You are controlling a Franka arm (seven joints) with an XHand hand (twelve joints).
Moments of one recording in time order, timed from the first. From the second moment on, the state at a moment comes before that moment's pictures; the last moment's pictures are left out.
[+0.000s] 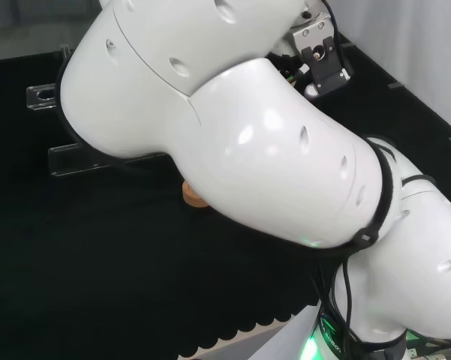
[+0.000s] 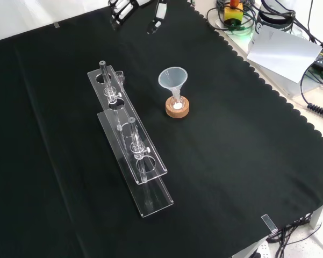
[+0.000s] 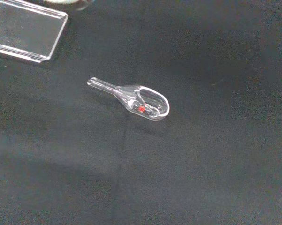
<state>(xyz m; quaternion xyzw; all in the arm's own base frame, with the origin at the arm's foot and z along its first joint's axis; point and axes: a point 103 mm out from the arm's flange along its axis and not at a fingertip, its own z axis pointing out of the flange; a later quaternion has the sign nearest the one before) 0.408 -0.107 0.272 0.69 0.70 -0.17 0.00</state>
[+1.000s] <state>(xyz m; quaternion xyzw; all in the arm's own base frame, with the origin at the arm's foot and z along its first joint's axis) 0.360 -0.038 0.292 0.65 0.74 -0.16 -0.03</state>
